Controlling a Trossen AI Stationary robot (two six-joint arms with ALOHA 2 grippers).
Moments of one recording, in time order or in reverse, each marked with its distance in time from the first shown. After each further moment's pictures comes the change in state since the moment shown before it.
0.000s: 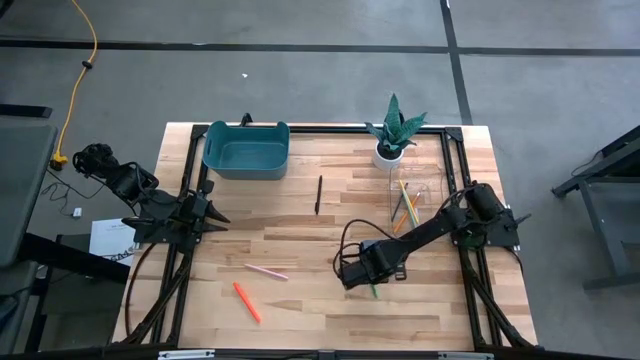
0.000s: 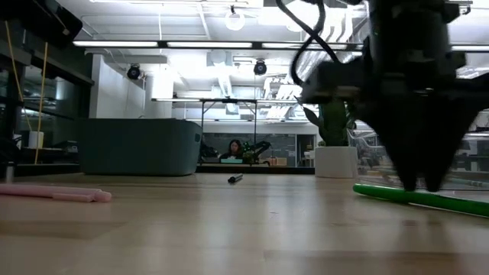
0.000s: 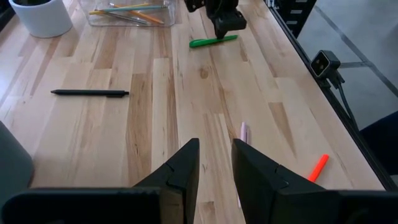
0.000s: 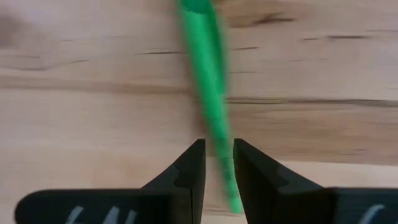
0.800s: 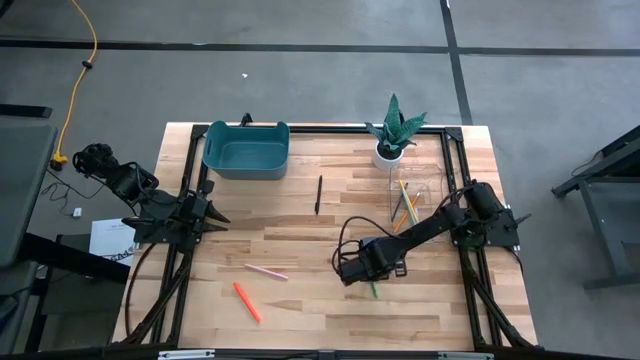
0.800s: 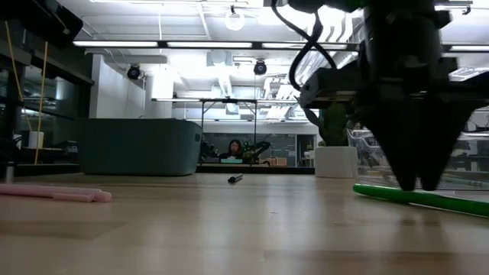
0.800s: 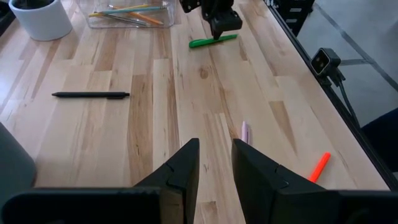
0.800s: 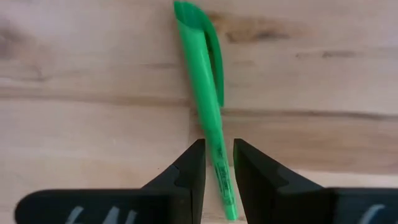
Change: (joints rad) left arm 0.000 0.000 0.000 0.000 0.000 0.018; right arm -0.030 0.001 0.001 -0.028 -0.006 -0.039
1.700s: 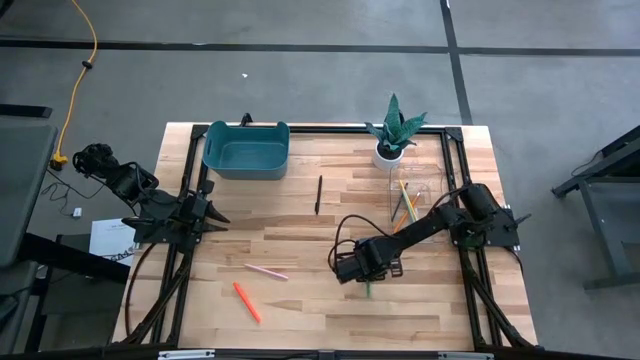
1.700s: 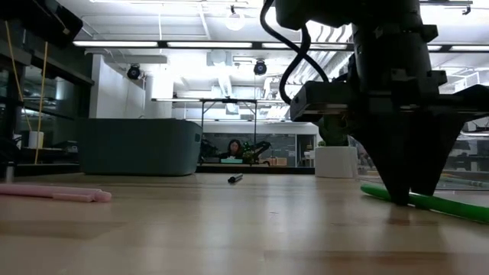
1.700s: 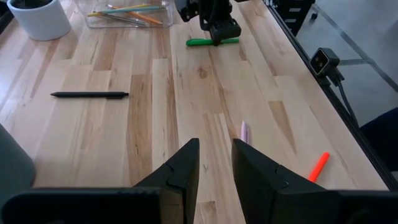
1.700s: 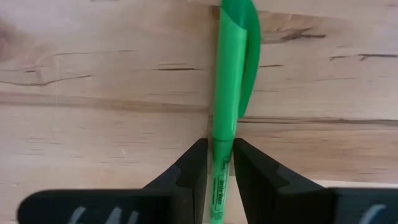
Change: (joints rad) left arm 0.000 0.000 0.000 0.000 0.004 -0.001; right arm -0.016 0.042 0.001 0.064 -0.045 -0.023
